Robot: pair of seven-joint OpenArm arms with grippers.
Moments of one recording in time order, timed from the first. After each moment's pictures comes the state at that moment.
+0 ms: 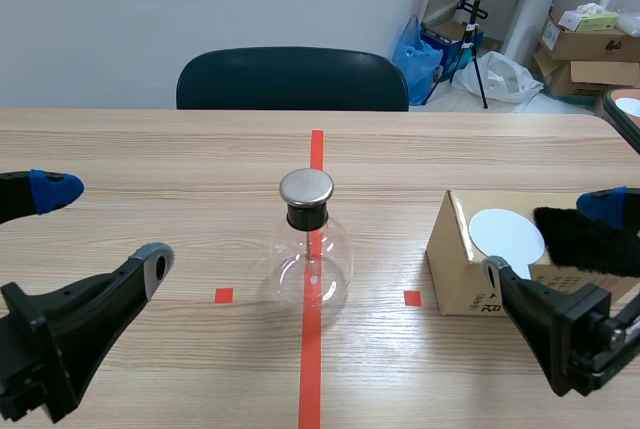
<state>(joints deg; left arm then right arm) 47.5 -32.3 -8.4 119.6 -21.5 -26.4 -9.5 -45.2 30.8 12.2 114.0 16.4 24.7 5.2</state>
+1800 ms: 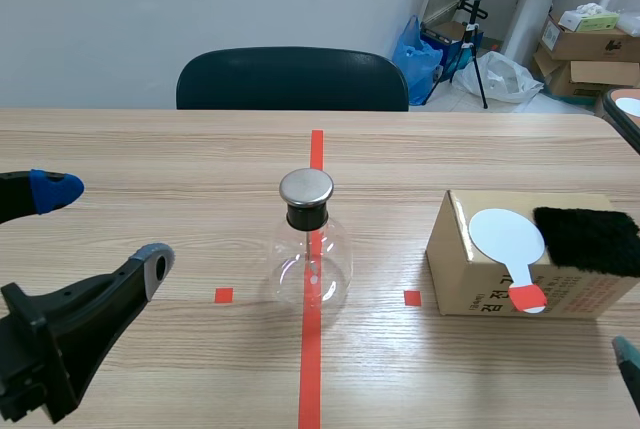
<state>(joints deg) 47.5 -32.3 -8.4 119.6 -21.4 -26.4 -9.5 -61.4 20.1 19.5 116.8 -29.1 -0.5 15.2</state>
